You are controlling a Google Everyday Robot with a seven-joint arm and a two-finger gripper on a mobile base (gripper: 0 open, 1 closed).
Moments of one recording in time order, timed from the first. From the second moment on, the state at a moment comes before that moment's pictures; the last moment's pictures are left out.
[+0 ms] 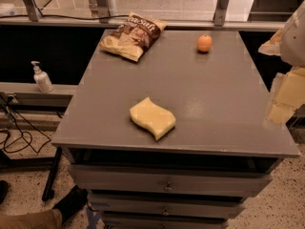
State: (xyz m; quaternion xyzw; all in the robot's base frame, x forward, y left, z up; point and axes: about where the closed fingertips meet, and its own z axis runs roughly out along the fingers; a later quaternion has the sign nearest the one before) arm 0.438 -0.217 0.976 -0.60 0.78 -0.03 0.16
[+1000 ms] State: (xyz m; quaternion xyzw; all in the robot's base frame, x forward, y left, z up) arm 0.518 -0.242 0.952 -0.56 0.79 -0.07 0.24
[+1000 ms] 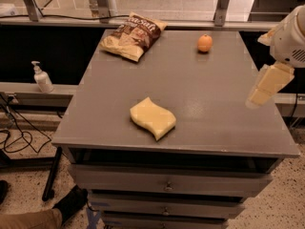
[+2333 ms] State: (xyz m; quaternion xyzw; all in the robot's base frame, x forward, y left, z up) arm 0.630 -0.259 0.928 -0.46 0.82 -0.06 0.34
